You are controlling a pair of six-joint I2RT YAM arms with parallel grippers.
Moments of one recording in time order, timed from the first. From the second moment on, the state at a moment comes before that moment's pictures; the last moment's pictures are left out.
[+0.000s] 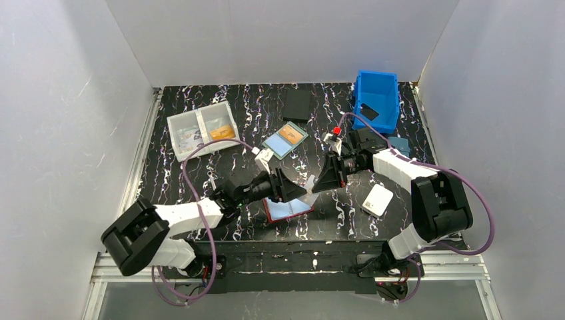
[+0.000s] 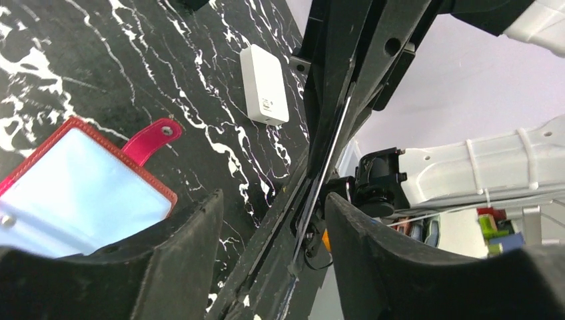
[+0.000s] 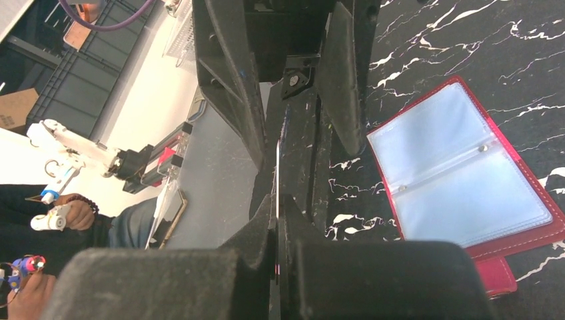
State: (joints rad) left arm -0.83 1.29 0.42 0.67 0.31 -0.89; right arm 0.33 1.55 0.90 -0.49 -1.51 -0.34
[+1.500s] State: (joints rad) left arm -0.06 1.28 1.19 -0.77 0.09 0.66; right arm 0.32 1.39 0.89 -0.47 -1.09 -0.42
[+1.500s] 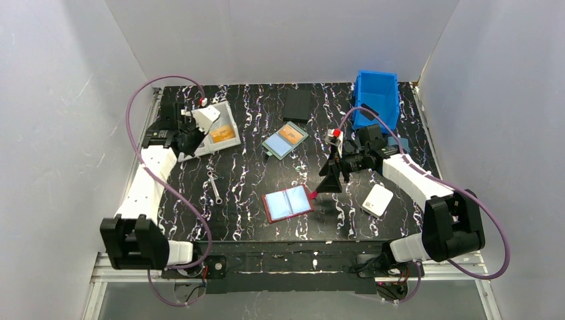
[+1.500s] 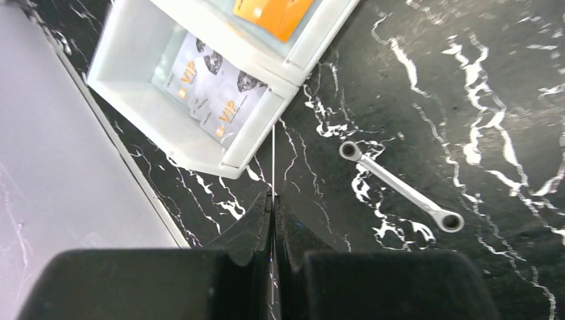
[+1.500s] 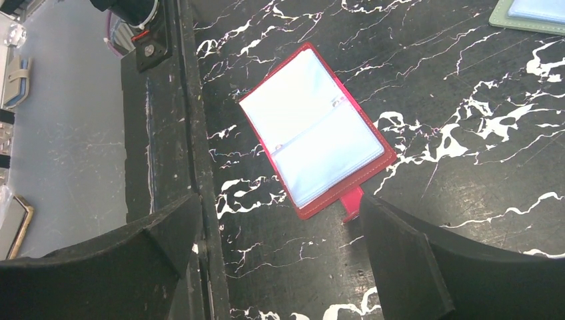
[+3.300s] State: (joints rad) left arm 0.25 1.90 1.46 -0.72 0.56 1.02; right arm 0.22 1.39 0.87 -0.47 -1.28 -0.42
